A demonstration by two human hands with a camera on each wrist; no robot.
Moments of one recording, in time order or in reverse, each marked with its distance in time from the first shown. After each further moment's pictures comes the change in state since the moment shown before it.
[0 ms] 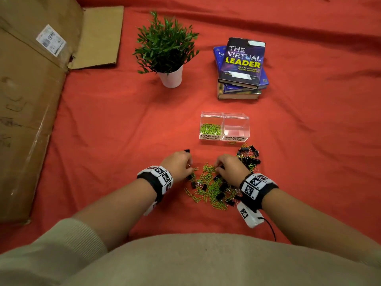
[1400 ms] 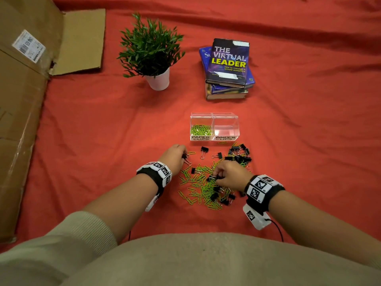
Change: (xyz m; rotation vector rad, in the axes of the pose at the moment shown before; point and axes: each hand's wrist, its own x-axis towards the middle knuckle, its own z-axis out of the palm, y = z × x) left_hand 0.036 -0.004 0.006 -0.075 0.073 -0.005; right_hand -0.025 0.011 -0.017 -0.002 -0.155 0.007
